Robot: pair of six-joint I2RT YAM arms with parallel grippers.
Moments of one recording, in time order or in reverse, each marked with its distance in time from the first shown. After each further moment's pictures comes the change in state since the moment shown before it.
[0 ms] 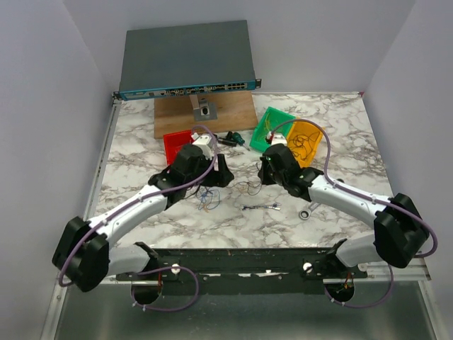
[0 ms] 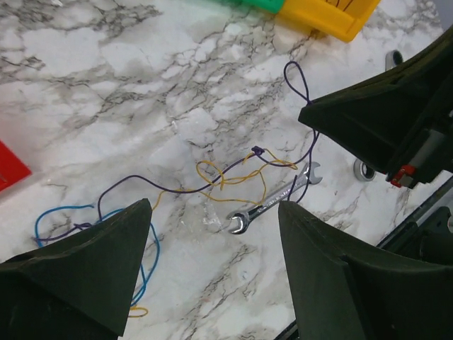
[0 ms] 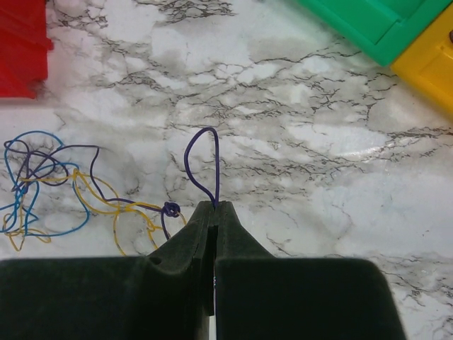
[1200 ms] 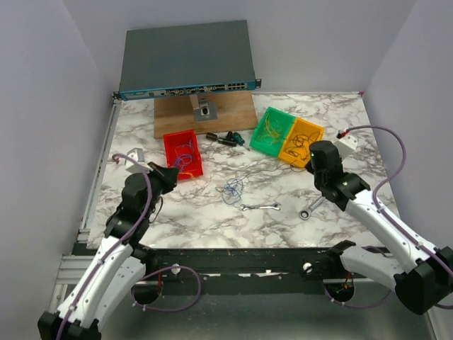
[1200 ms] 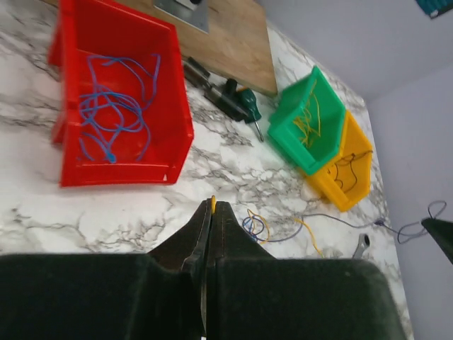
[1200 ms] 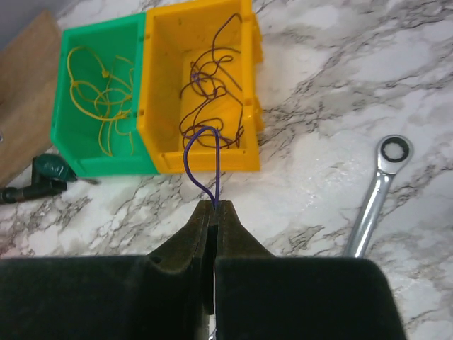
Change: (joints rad) left arm 0.242 -0.517 -0.267 -0.009 -0.208 -0.265; right arm -0.240 -0.345 -0.052 -0.213 0.400 0.299
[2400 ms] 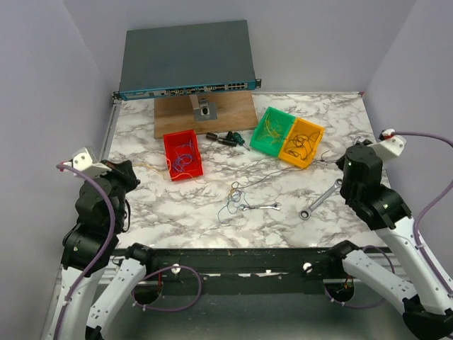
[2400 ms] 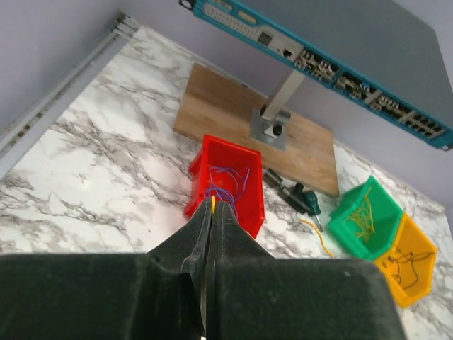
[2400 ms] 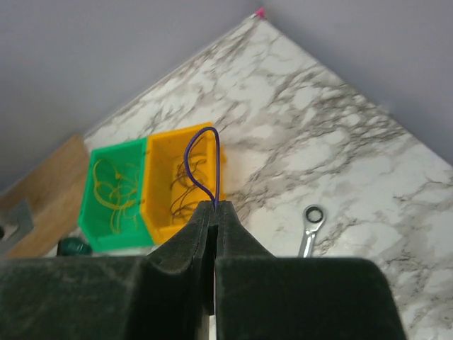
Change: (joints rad) left arm 0.063 -0.179 0.522 -0.583 -0.429 0.211; right arm -0.003 -0.303 0.169 -0.210 0.336 -0.110
